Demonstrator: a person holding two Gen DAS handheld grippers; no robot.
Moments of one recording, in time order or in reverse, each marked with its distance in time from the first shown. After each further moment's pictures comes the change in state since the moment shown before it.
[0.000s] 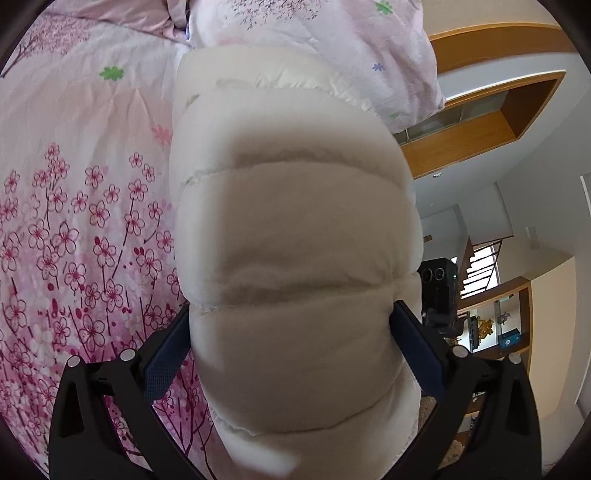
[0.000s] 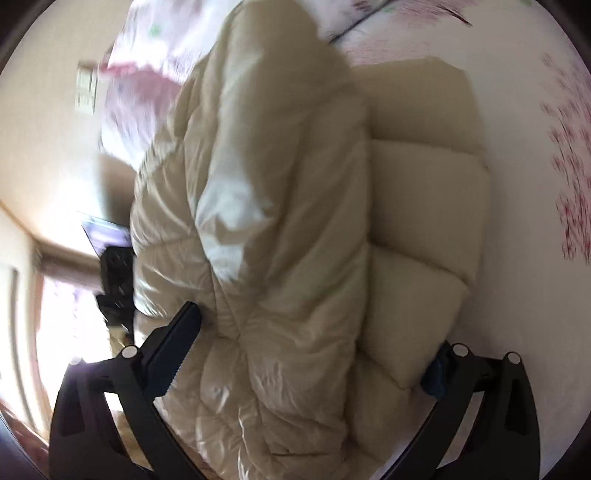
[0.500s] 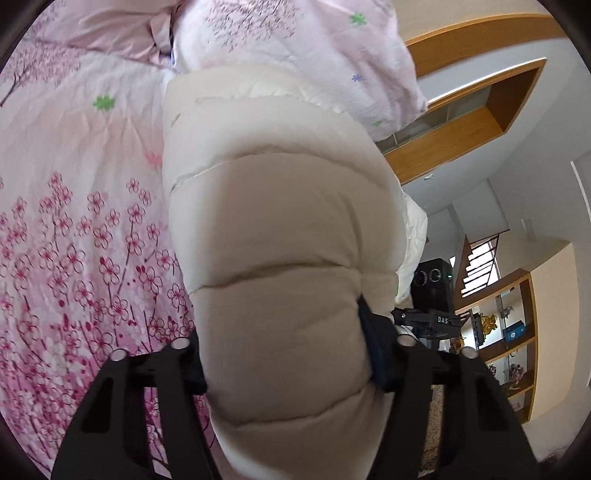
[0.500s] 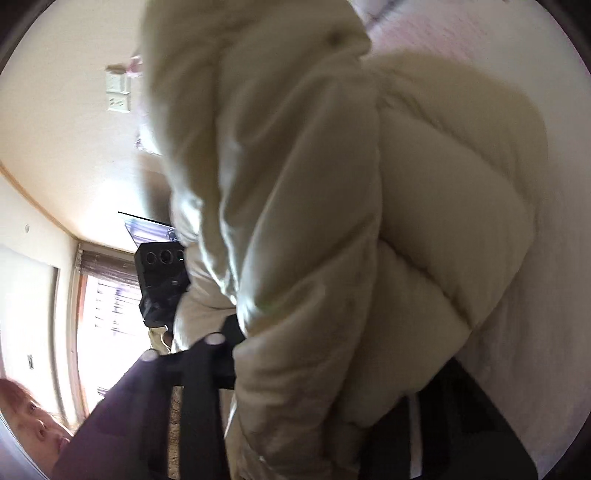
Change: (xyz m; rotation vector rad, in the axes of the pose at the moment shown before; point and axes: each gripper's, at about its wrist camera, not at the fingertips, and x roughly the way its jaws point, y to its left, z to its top) left arm -0.015 -0.007 -0.001 0.080 -0.072 -0.018; right arm 0.006 0.023 -0.009 0.009 -0.032 0.215
